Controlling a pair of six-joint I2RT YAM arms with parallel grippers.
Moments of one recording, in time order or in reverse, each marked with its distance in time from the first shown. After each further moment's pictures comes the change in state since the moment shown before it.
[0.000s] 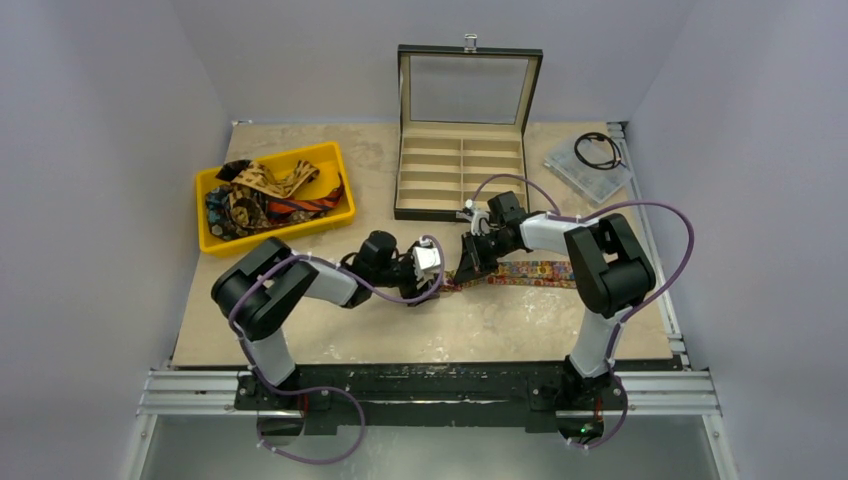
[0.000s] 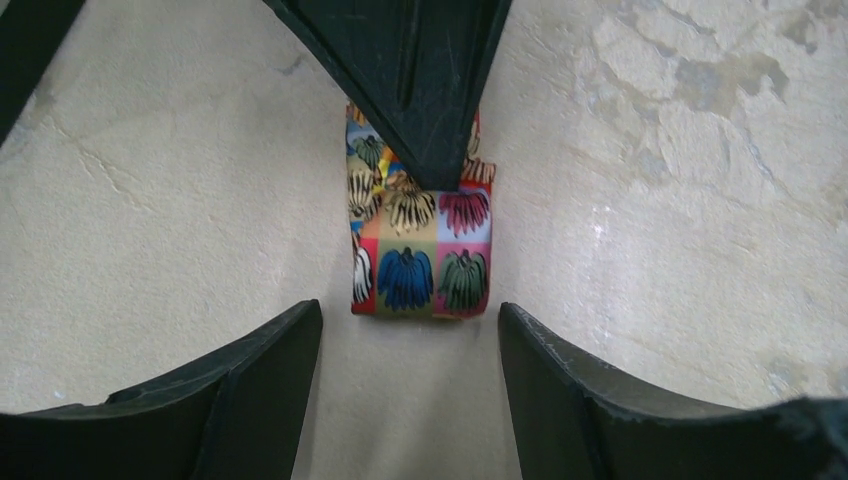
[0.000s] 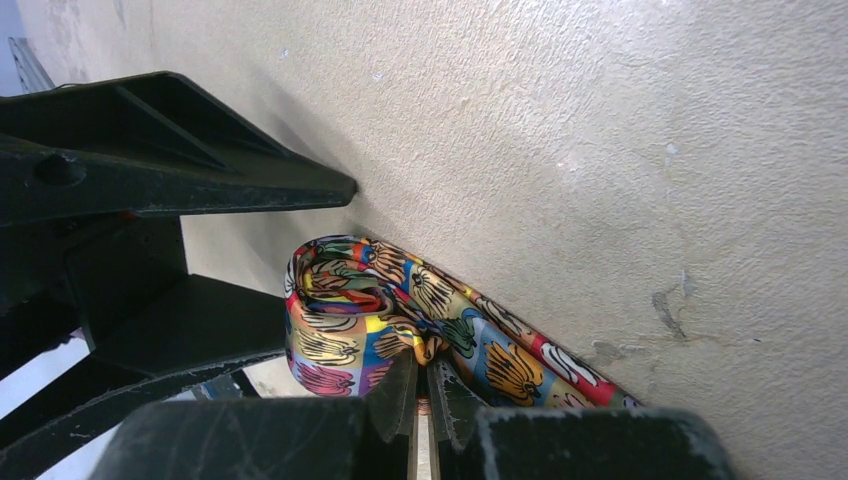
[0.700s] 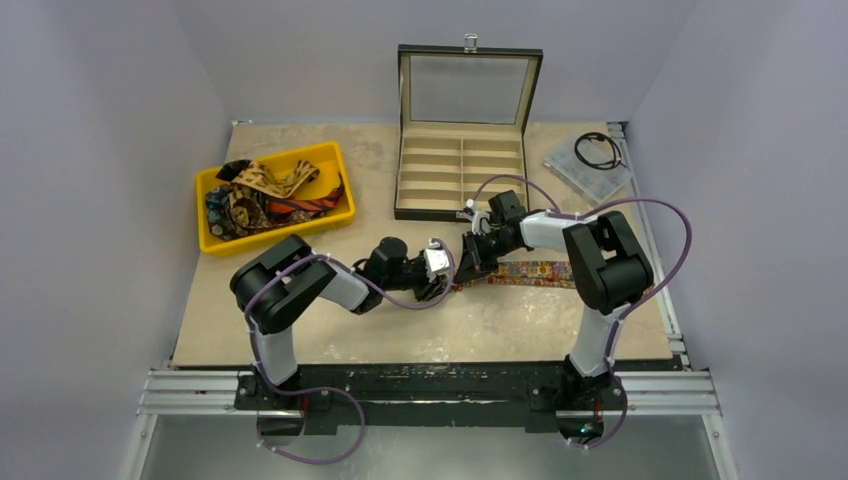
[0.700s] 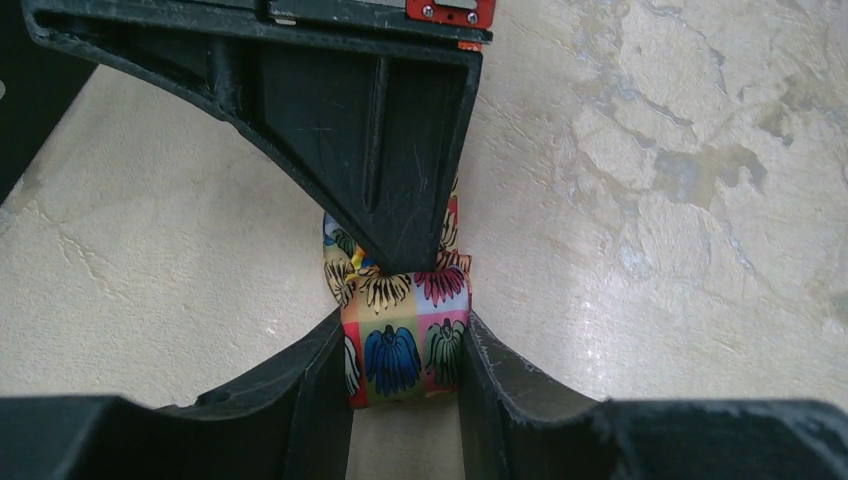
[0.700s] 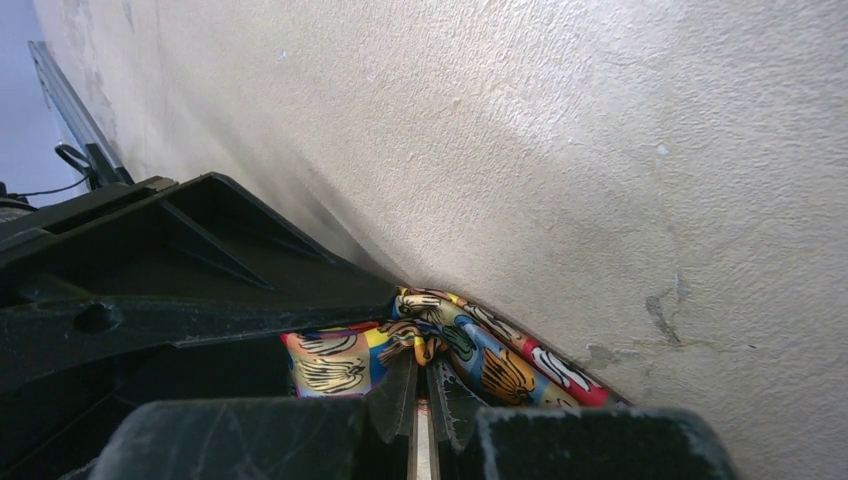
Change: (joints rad) left arm -0.082 0.112 0.016 0.256 -0.040 -0.113; right arm -0.007 0.026 0.018 -0.020 -0.026 0.002
